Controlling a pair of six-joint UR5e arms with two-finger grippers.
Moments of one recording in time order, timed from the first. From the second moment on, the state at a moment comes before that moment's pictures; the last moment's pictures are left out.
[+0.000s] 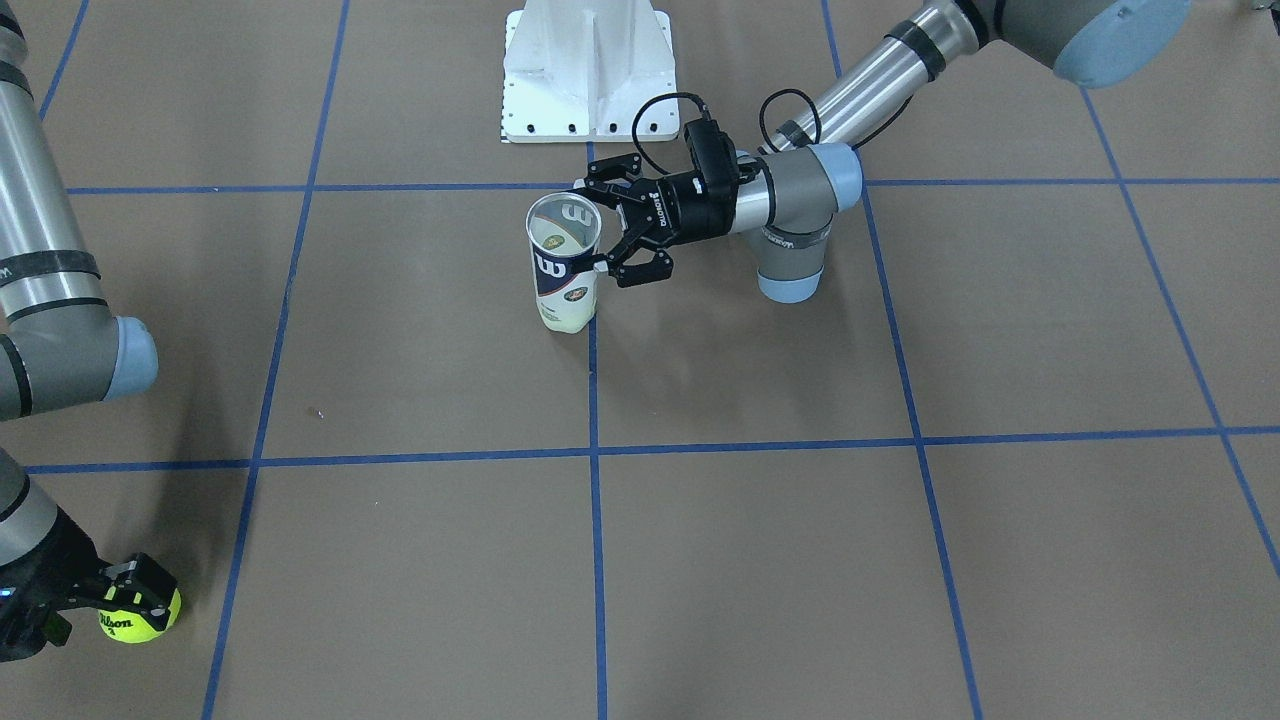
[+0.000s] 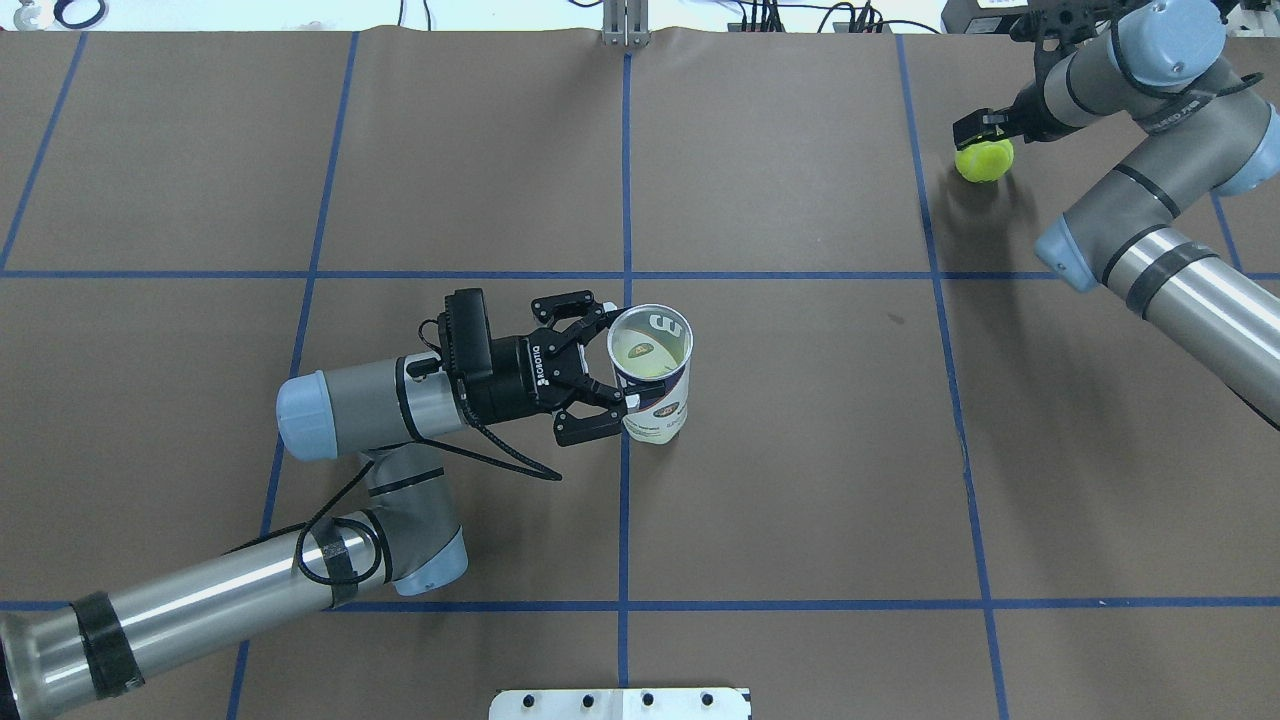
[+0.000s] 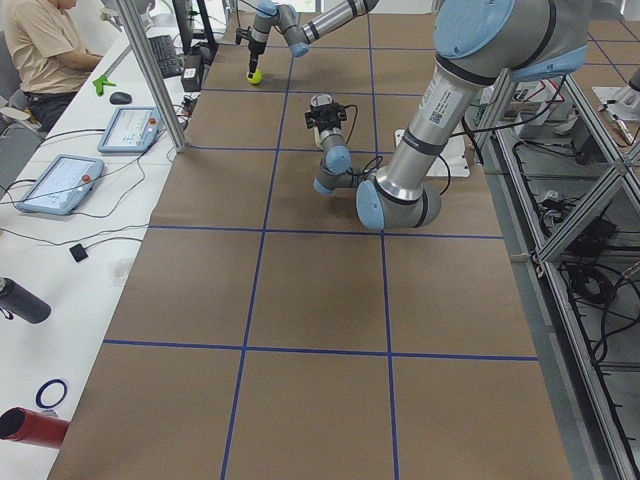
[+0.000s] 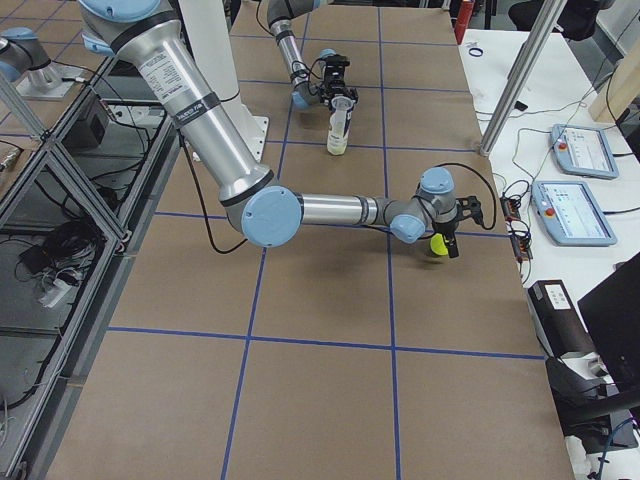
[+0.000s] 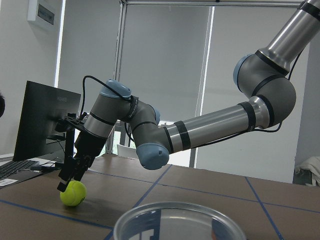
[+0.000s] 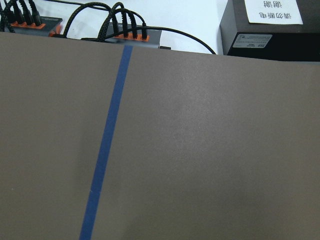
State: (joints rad) left arm -0.44 -2.30 -1.02 -3.73 -1.66 -0.40; right arm 1.06 -0.99 0.93 -0.73 1.96 0.73
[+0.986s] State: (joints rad) left arm -0.44 -2.30 -1.02 -3.73 -1.66 -0.40; right arm 1.04 -1.01 1.02 -0.75 1.95 0.73
